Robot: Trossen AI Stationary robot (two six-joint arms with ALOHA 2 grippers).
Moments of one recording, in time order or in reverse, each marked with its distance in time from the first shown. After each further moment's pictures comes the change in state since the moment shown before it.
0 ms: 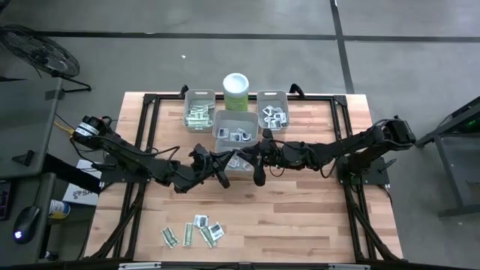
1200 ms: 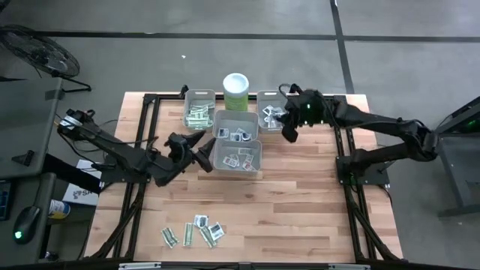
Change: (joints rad) left arm -0.031 -0.264 -0.010 -0.282 -0.241 0.011; right arm -0.595 -0.321 -0.002 -0.887 -0.416 -0.126
